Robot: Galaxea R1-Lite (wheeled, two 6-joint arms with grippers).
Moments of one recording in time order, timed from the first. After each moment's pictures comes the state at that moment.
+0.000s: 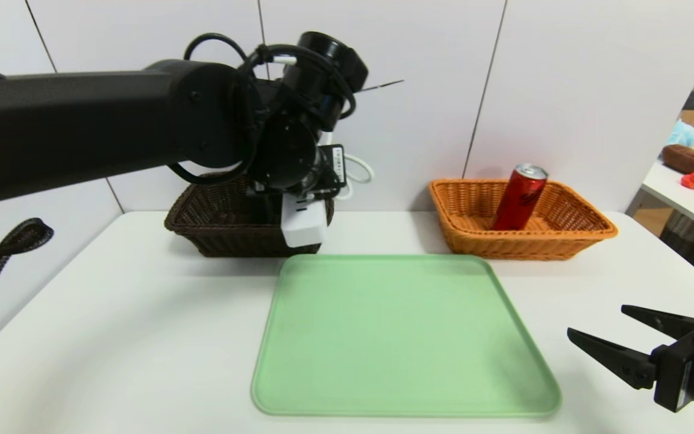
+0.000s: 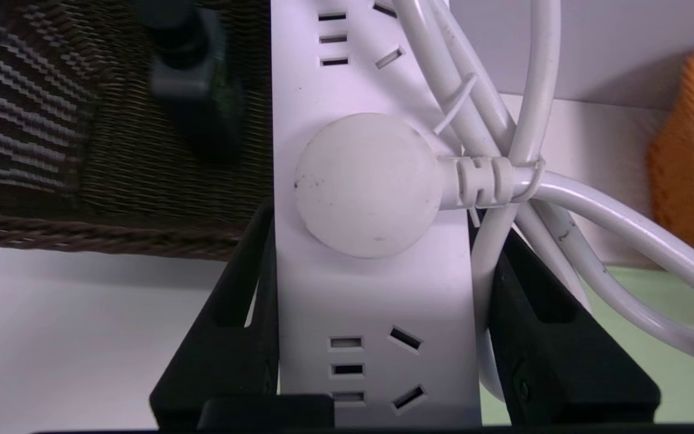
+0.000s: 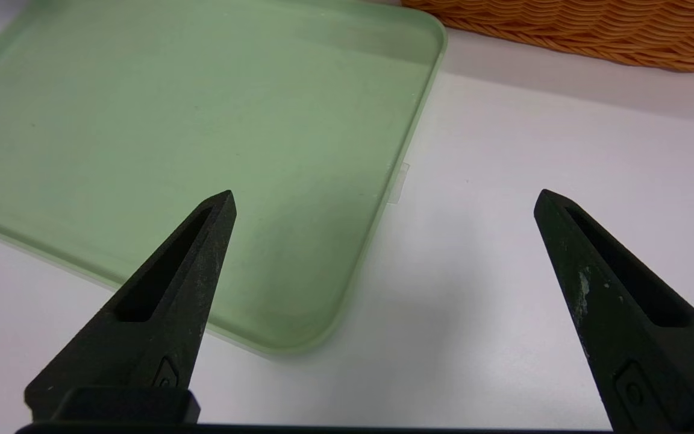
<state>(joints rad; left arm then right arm) -0.70 2.01 -1.98 0.55 0.62 -0.50 0.11 1.12 -0.27 -0.47 0.24 -0.03</state>
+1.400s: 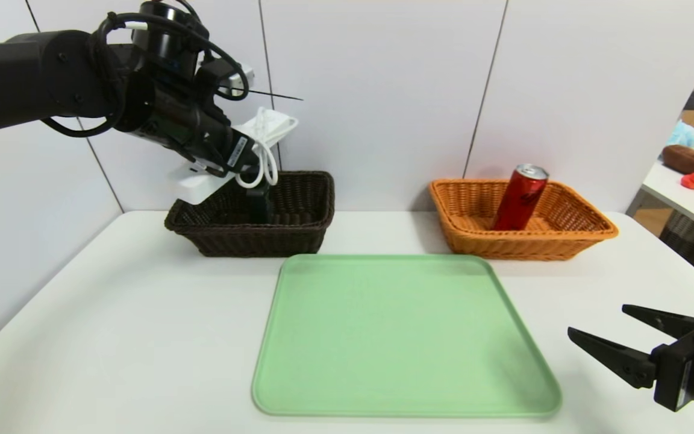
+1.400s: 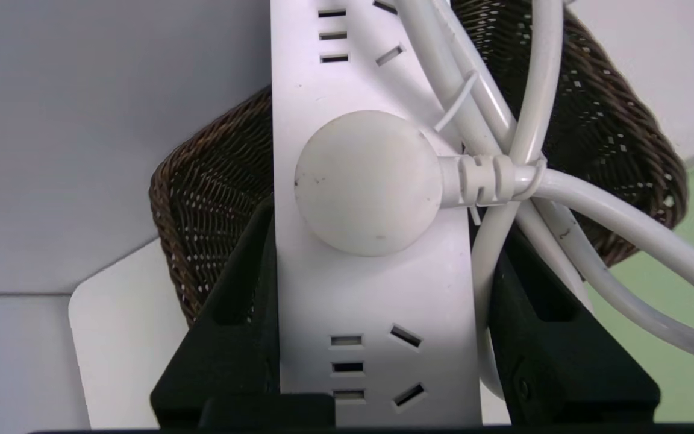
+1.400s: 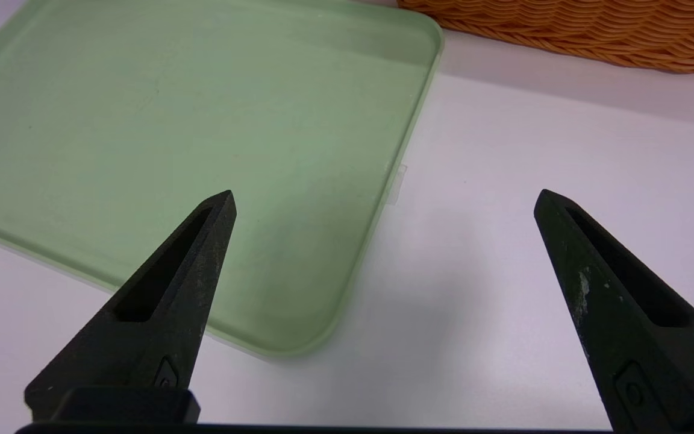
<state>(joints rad) -0.32 1.96 -1.98 0.52 0.05 0.31 0.11 1.11 -0.27 -0.47 0.24 -0.03</state>
